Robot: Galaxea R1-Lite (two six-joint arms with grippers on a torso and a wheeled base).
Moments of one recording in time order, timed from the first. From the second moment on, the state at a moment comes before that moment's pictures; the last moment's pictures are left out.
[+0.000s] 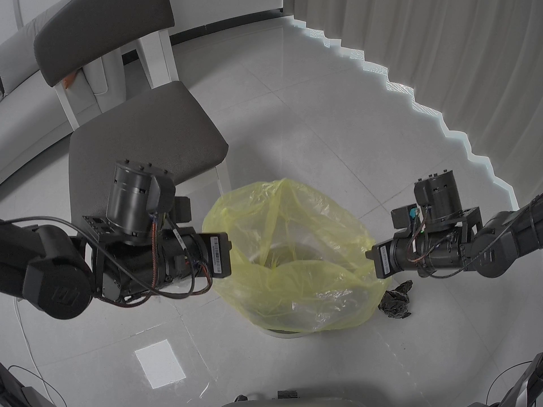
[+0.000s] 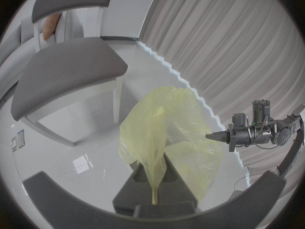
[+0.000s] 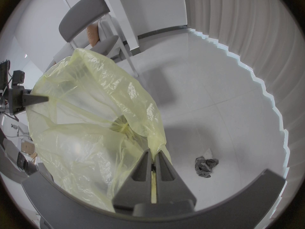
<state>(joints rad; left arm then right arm) -0.62 1.65 -0.87 -0.25 0.08 -0.39 0.46 1.84 -0.92 -0.24 0.01 0.11</state>
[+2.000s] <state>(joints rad) -0.51 2.08 -0.76 -0.71 -0.02 -0.45 0.43 2.19 -0.89 -0.48 0.06 0.11</state>
